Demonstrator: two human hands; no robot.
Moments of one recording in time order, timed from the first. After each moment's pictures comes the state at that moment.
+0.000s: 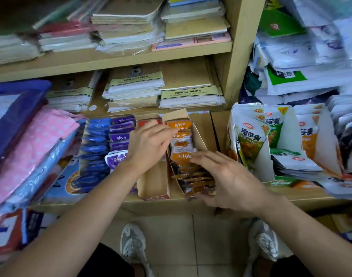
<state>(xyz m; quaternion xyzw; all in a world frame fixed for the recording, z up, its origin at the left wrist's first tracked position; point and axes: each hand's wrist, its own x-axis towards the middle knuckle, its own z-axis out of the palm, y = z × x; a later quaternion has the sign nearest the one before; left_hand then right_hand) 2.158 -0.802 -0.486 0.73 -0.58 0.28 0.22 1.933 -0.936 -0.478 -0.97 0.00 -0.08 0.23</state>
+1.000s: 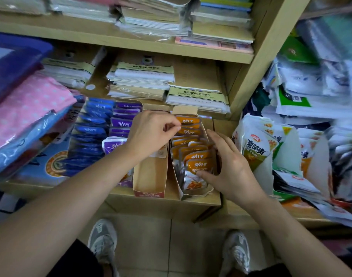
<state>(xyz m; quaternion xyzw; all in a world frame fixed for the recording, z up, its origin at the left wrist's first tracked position) 2.158 -0.801 -0.471 0.78 -0.50 0.14 0.35 1.959 -0.935 -0.476 -0.94 0.17 -0.14 0.28</state>
